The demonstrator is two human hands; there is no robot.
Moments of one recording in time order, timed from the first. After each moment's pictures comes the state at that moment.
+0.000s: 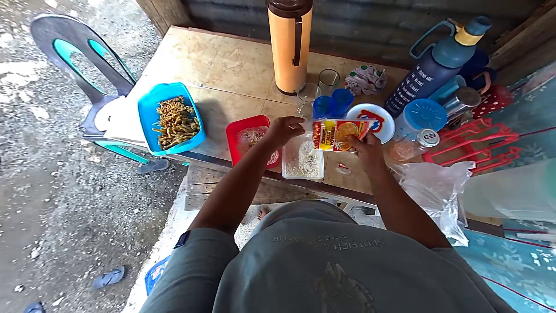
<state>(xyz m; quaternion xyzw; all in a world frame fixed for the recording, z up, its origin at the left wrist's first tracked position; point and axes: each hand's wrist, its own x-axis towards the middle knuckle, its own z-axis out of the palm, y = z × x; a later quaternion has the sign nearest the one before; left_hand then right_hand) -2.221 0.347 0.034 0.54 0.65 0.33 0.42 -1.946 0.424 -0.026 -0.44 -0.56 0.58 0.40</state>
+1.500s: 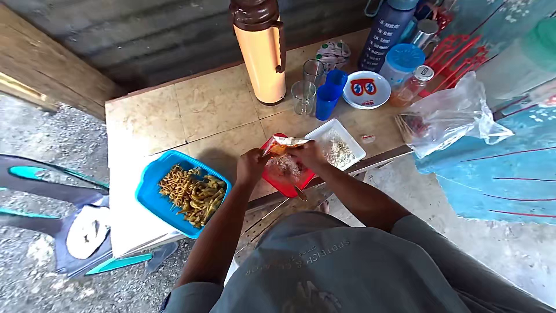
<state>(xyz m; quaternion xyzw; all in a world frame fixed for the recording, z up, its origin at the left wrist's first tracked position) -2.428 0.309 -0.006 0.69 0.62 0.24 0.28 -2.229 0.329 -0.028 -0.58 -0.55 0.51 0.33</state>
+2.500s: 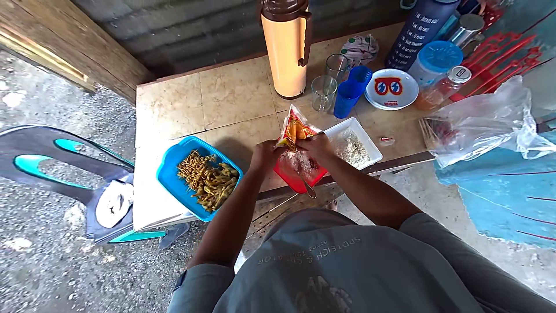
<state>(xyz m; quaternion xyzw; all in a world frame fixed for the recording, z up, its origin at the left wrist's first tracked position) -2.427 0.316 0.000 0.66 0.64 0.21 0.34 -2.238 0.344 -0.027 -0.51 -0.50 0.57 0.40</state>
